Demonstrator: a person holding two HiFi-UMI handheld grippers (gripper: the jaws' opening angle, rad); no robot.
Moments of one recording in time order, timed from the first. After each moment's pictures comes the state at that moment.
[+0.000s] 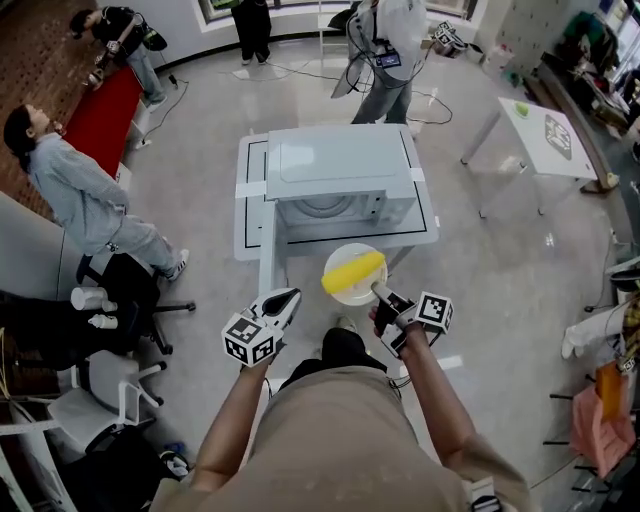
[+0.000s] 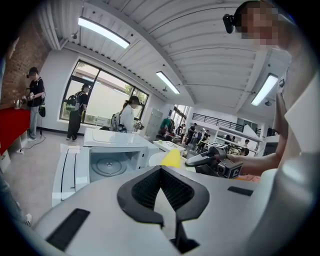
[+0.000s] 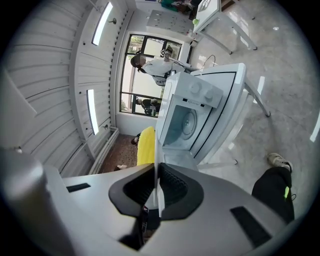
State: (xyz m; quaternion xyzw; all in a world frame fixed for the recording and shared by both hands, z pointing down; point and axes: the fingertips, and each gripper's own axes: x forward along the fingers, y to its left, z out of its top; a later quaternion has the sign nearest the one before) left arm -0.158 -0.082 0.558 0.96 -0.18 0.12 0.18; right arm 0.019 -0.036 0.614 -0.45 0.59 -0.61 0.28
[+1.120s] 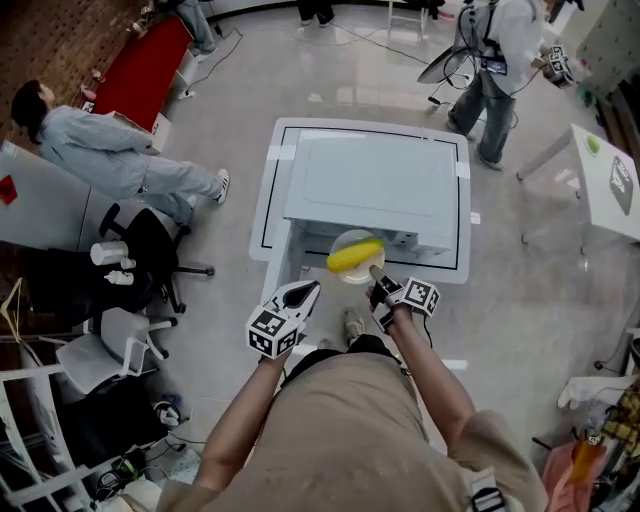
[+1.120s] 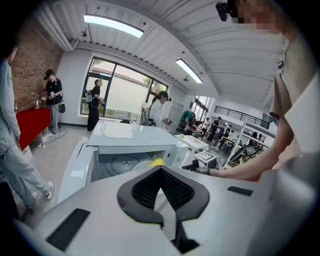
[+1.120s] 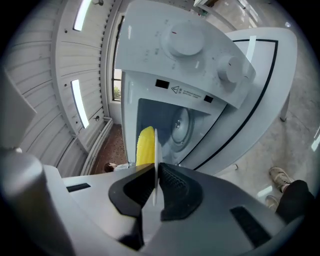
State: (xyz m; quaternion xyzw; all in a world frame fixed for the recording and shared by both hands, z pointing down) left arm -0.090 -0.199 0.604 0.92 -0.29 0.18 0.21; right arm 0.053 -0.224 0.747 -0.41 0.60 -0.65 0.22
